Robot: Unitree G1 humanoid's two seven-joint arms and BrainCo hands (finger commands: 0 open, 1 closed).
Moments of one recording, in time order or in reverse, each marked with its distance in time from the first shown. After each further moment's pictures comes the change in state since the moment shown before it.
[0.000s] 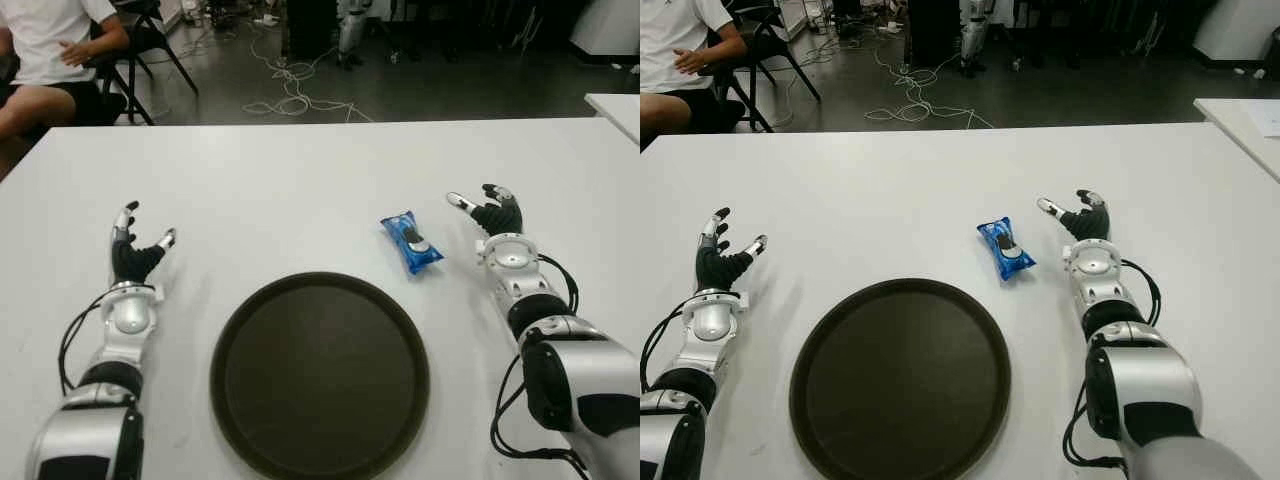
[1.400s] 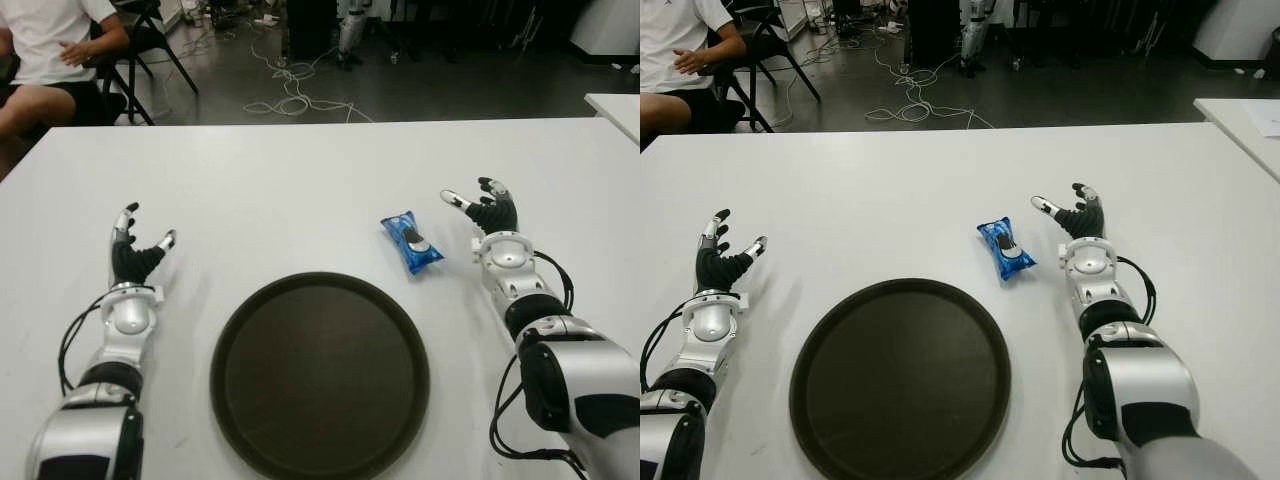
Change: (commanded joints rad) left arm -0.005 0.000 -0.003 0.002 0.003 0.011 0.007; right arm 0.015 0.017 0.004 -0.023 0.004 -0.052 0.020
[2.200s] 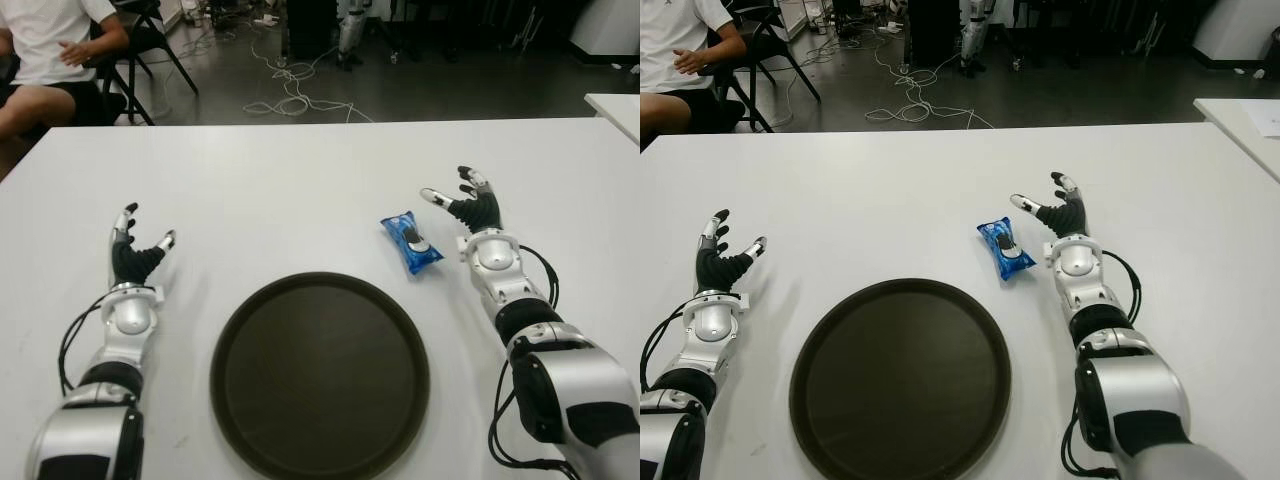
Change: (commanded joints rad) left arm -0.001 -0.001 -0.007 0.005 0.012 -0.010 0.017; right arm 0.050 0.036 0.066 -0.102 -0.032 -0.076 0.053
